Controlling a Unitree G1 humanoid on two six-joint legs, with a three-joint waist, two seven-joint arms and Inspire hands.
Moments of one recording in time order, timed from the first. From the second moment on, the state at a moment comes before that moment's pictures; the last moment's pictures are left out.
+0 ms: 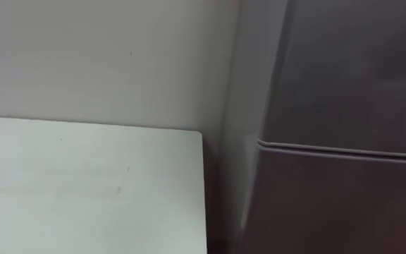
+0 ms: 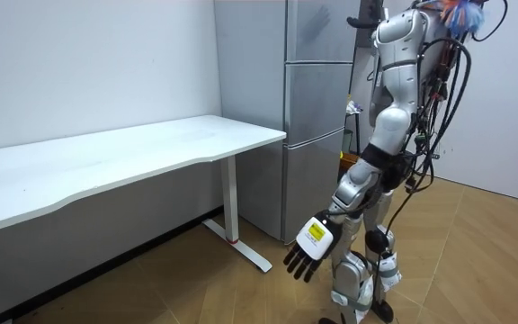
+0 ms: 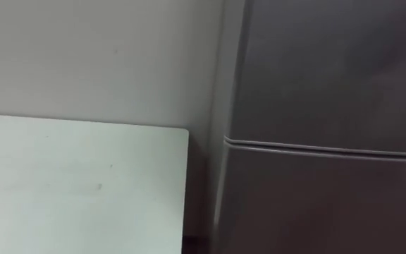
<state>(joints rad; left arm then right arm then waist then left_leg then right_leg) 0.34 0.25 0.23 0.96 0.31 0.02 0.13 -0.24 -0.64 -0.42 -0.03 0.23 -0.16 -0.61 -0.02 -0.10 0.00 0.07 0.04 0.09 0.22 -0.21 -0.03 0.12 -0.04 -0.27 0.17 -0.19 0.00</state>
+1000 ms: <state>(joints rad) 0.34 0.23 0.25 0.96 0.28 0.02 0.24 0.18 -0.40 -0.53 0.42 0.70 -0.13 -0.74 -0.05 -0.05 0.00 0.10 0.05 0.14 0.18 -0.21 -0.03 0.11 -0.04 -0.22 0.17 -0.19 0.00</state>
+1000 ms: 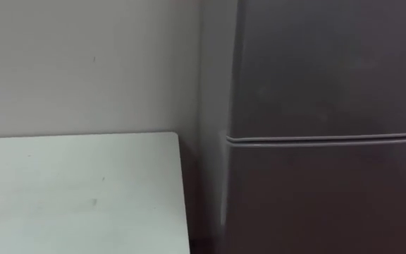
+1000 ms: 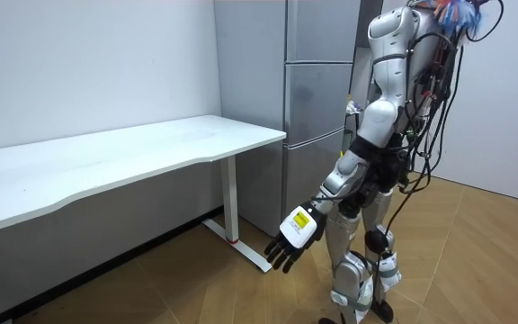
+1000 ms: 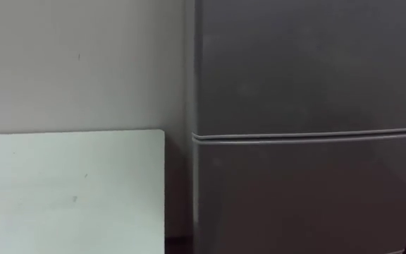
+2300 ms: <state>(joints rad) 0.27 0.17 0.13 1.04 0.21 0.00 0.26 0.20 -0.19 -0.02 1.09 0.19 -0.07 -0.22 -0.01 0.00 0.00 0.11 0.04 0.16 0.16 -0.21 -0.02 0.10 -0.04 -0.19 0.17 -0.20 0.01</state>
